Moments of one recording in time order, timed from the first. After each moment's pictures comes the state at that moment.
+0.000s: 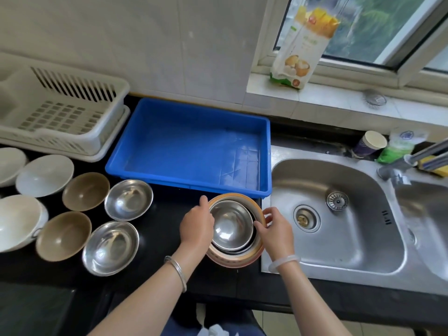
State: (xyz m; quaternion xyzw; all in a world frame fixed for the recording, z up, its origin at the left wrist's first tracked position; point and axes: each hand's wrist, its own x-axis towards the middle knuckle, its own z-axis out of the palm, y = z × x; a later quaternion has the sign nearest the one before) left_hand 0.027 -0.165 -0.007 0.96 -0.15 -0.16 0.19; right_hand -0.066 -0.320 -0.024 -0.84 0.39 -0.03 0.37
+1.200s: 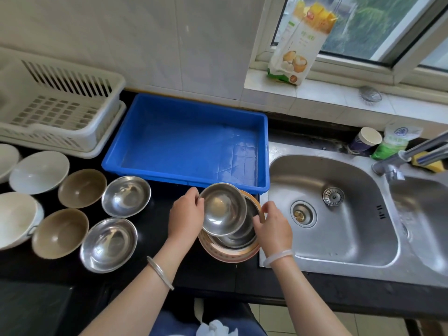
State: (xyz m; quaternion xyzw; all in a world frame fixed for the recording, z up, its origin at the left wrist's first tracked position) left_hand 0.039 -0.146 0.007 0.92 -0.09 -0.13 0.36; right_hand -0.064 -0.309 -0.019 -0.89 0.38 -0.05 0.24
